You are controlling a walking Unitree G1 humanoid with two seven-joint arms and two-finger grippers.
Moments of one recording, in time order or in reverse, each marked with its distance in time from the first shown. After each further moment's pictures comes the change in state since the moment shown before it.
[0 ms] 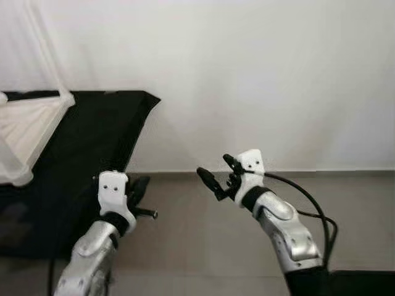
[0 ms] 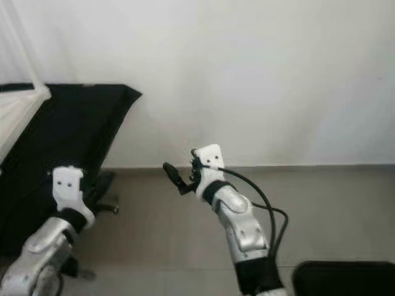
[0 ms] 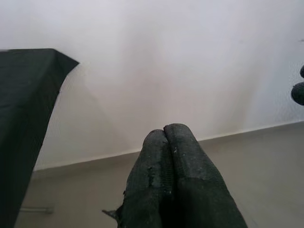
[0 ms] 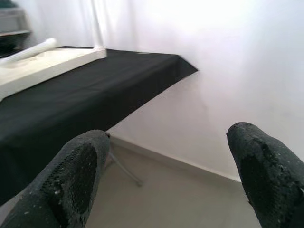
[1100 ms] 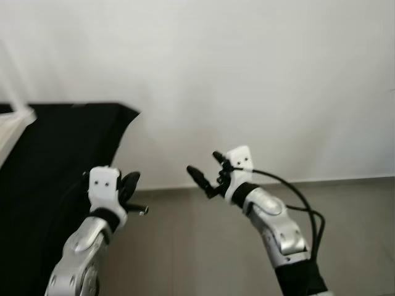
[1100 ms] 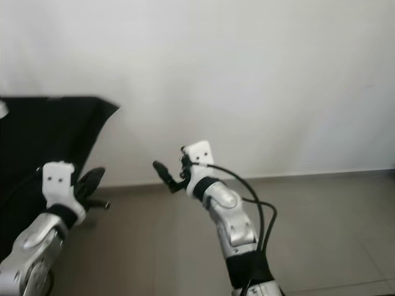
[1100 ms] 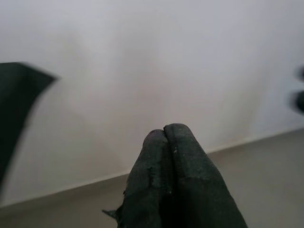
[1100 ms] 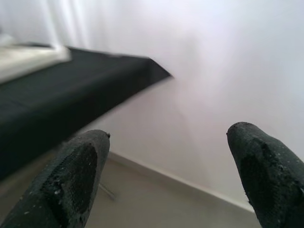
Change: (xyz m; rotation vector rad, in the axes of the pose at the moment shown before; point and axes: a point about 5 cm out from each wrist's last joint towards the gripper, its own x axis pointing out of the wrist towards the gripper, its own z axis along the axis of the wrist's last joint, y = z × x) left arm 0.002 -0.007 -0.004 -0.008 0.018 -0.045; right arm 0.001 -0.002 -0.005 -0.026 0.041 0.025
